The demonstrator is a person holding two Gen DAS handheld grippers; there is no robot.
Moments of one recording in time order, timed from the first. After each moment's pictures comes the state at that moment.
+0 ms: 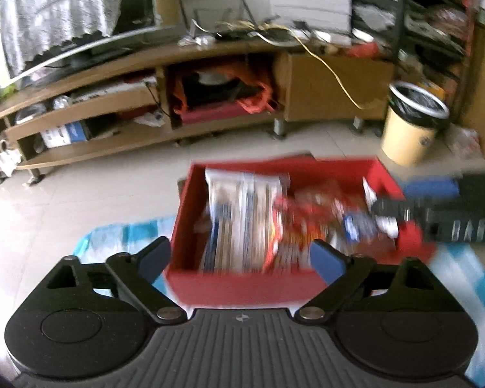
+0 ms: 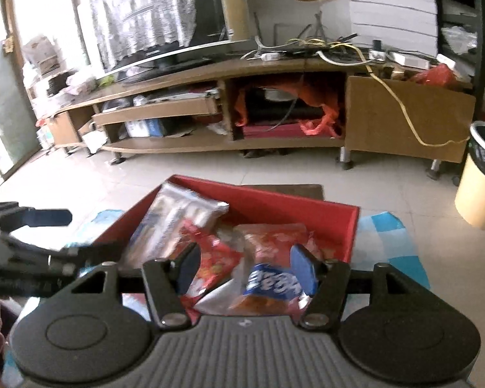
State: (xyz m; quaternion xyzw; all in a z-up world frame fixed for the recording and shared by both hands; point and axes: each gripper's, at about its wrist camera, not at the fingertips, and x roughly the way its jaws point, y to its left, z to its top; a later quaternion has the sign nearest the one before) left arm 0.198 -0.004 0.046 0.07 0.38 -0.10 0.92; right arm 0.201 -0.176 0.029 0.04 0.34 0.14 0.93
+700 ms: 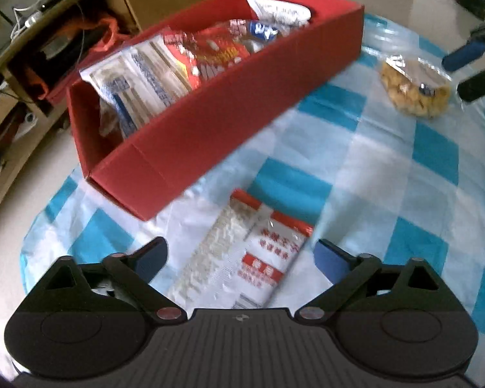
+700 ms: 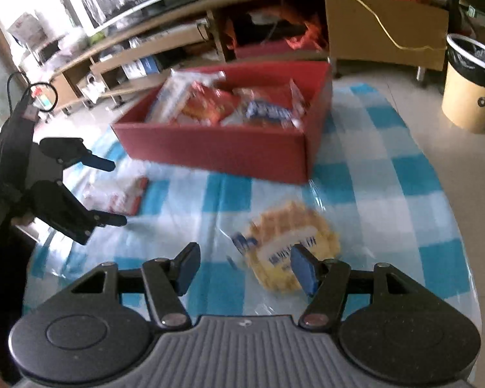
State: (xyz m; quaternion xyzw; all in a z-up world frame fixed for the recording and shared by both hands) left arm 0.196 0.026 -0.058 0.30 0.44 -0.34 0.78; right arm 0.086 -0.206 -0.023 0.08 0.46 0.13 0.88
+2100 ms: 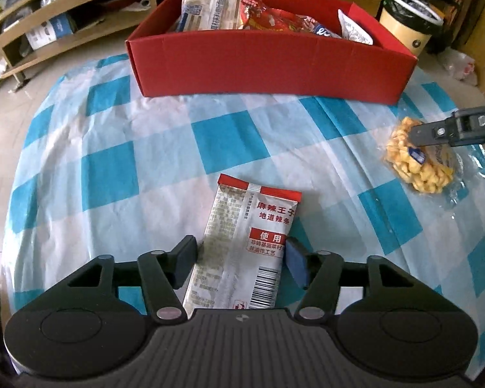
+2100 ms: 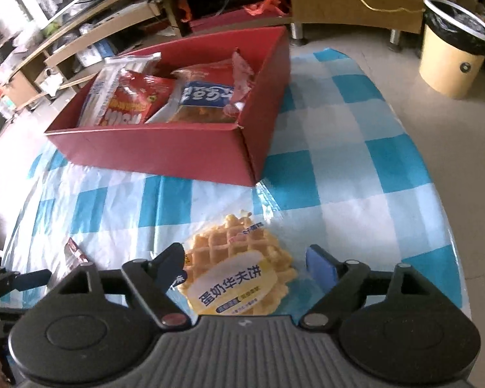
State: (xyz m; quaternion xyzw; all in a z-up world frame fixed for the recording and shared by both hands) left arm 0.106 -0.011 -0.054 0.06 0.53 -0.09 0.84; right arm 0.140 -0.230 -0.046 0.10 0.51 0.06 0.85
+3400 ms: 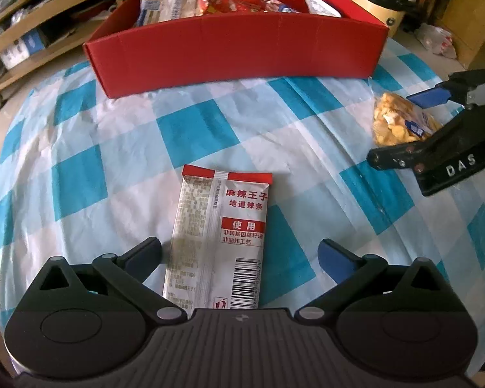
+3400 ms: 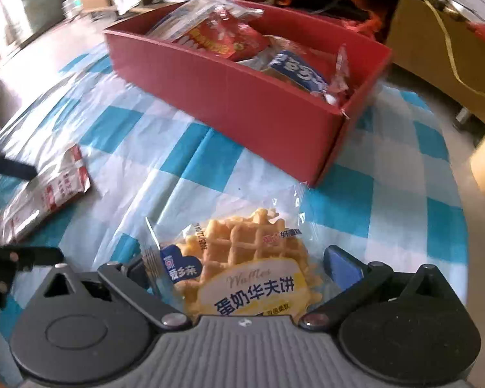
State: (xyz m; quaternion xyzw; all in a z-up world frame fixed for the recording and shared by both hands) left arm 0.101 -0.021 -0.066 0.10 0.52 -0.14 0.83; right arm 0.137 -0.187 -0.079 -0.10 0.49 0.18 0.85
